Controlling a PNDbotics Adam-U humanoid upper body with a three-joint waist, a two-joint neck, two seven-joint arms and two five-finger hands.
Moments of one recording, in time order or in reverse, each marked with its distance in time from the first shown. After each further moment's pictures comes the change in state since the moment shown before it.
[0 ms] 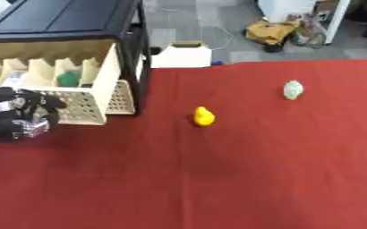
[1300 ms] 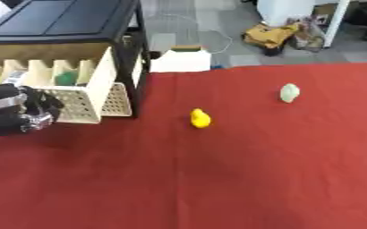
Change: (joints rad) left arm -0.038 -0.040 0.008 0.110 -0.073 -0.024 0.046; right arm -0.008 0.010 -0.002 0.000 -0.006 0.000 -0.002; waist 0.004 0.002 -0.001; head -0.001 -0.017
